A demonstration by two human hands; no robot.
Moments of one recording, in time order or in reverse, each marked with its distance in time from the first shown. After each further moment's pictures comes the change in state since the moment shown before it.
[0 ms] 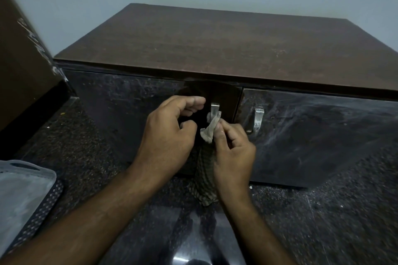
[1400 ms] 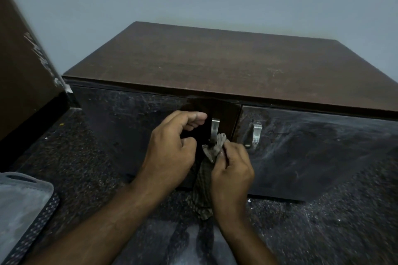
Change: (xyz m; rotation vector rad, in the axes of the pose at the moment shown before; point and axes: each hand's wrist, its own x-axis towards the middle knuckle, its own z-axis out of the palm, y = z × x) left_hand 0.002 -0.006 -0.001 0.065 0.010 0.085; right_hand -0.005 0.020 0.001 -0.511 0.147 -0.310
